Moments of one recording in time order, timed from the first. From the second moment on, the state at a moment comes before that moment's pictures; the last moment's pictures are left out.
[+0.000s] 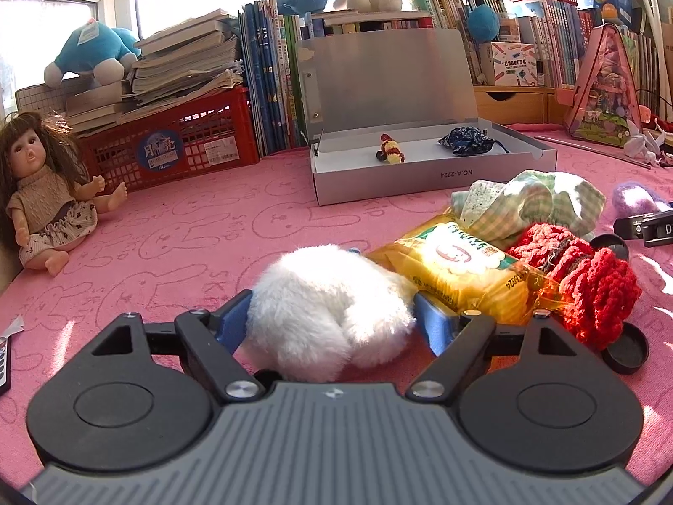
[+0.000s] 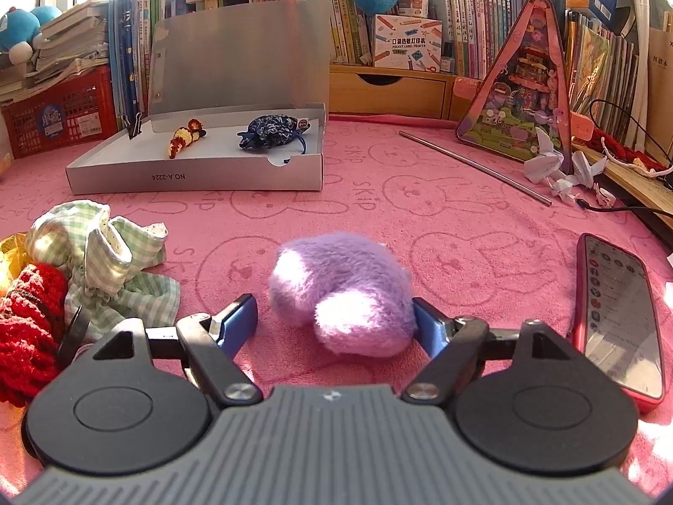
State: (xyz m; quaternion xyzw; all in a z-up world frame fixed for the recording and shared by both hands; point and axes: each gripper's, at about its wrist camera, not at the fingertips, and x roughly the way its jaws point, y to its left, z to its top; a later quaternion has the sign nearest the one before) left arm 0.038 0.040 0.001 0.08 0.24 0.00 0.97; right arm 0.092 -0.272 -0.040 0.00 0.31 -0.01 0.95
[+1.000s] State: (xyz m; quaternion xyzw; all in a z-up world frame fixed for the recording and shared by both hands) left arm 0.032 0.048 0.032 0.03 0.21 0.00 0.98; right arm 0.082 -0.280 -0.028 0.03 0.27 0.01 0.96
